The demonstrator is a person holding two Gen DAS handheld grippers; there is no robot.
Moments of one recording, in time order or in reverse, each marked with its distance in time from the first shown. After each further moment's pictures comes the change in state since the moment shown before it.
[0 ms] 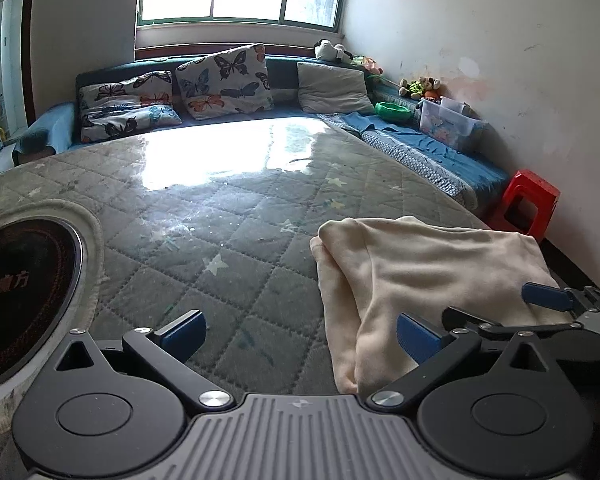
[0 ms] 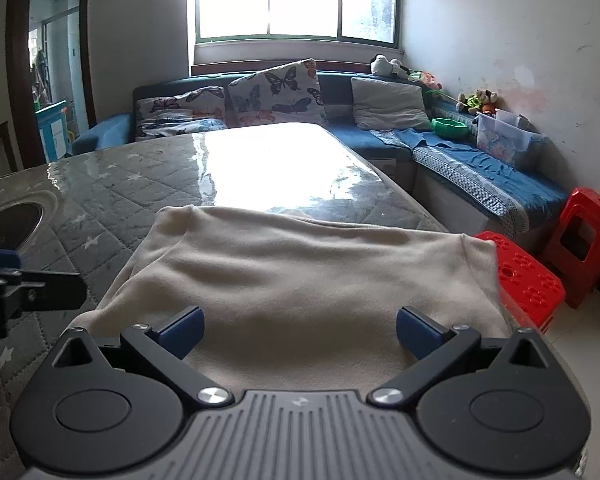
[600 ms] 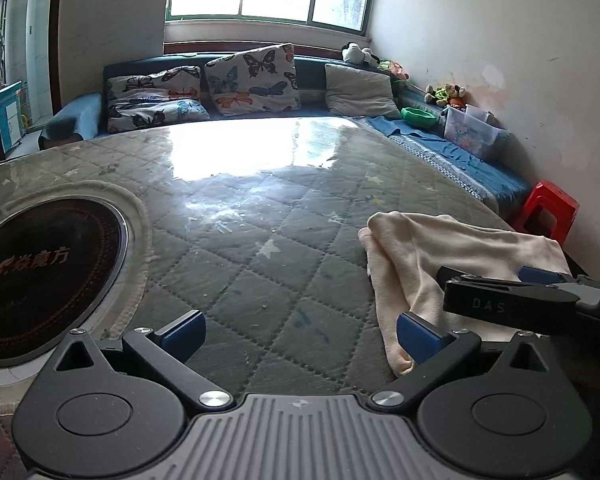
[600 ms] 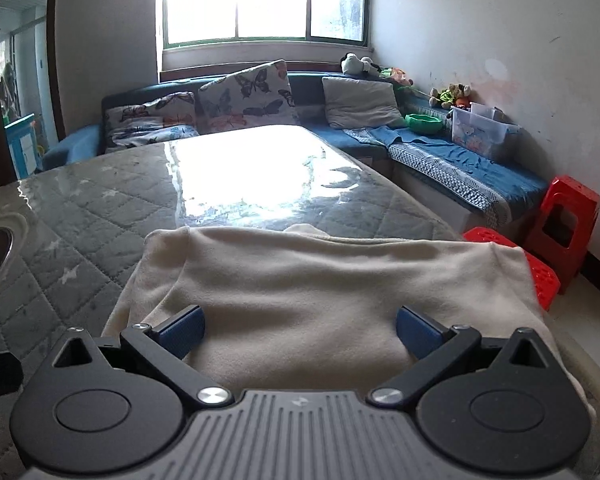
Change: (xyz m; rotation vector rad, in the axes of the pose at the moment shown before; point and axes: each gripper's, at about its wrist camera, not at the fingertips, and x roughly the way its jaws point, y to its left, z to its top) left arm -0.010 0.029 -0.010 -0.049 0.002 0.056; right arm 0.031 0.027 0.014 0.051 -0.013 -0.067
